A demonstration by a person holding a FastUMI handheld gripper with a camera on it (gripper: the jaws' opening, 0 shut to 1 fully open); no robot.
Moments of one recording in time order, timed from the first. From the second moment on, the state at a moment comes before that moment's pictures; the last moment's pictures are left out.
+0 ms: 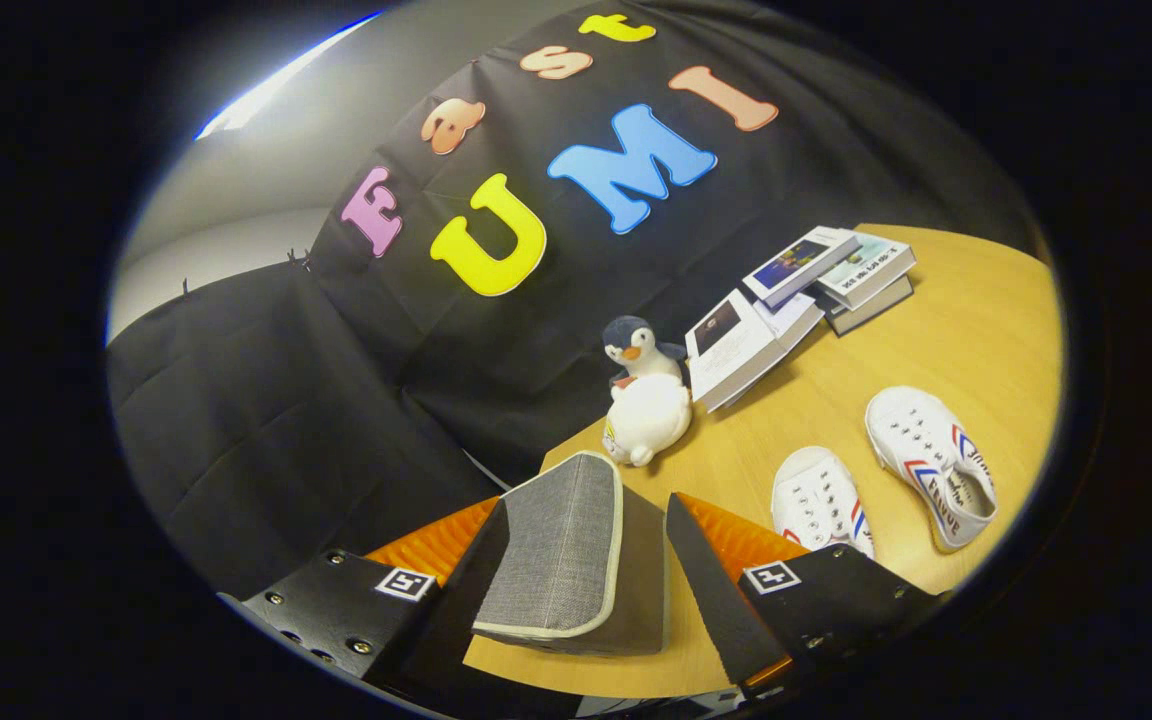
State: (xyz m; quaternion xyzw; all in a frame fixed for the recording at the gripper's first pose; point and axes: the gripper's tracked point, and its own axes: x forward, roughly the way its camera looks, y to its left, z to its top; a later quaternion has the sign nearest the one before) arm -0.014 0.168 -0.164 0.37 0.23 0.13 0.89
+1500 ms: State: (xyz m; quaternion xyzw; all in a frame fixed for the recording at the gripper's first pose) arm -0.015 0.248 -0.230 0.61 0.35 0.17 0.69
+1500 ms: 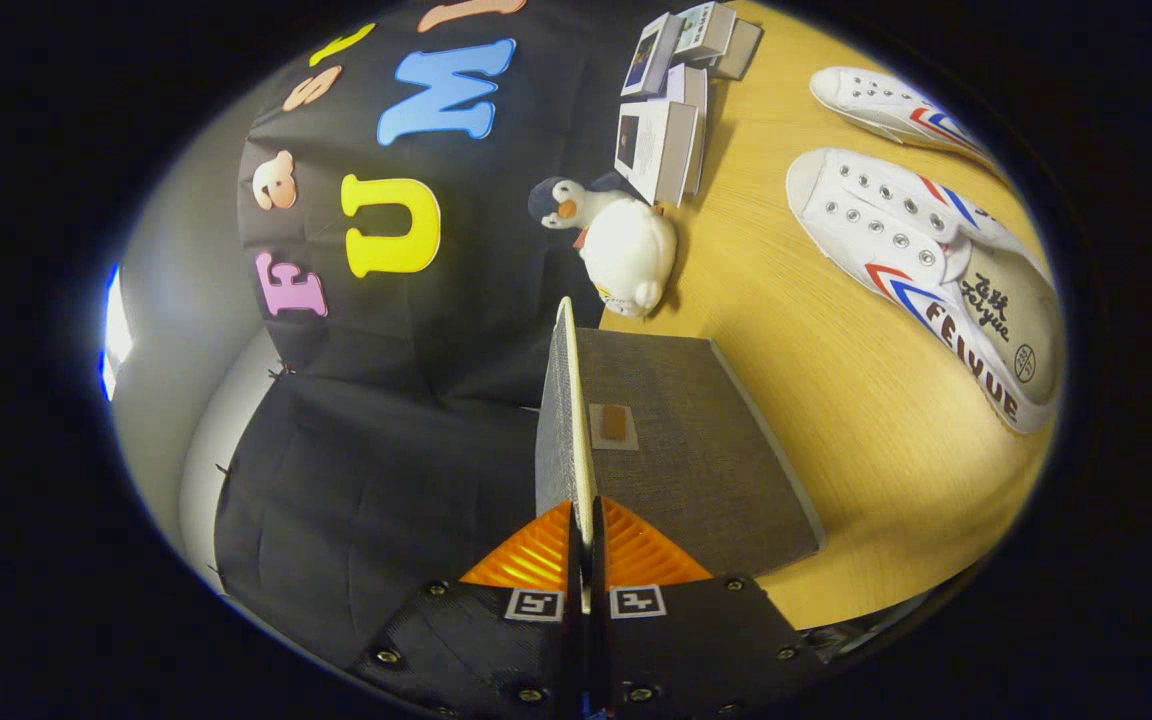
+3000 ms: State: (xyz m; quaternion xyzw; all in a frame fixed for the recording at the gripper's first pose) arm 0.003 0.406 -0.050 0.41 0.32 0.29 0.80
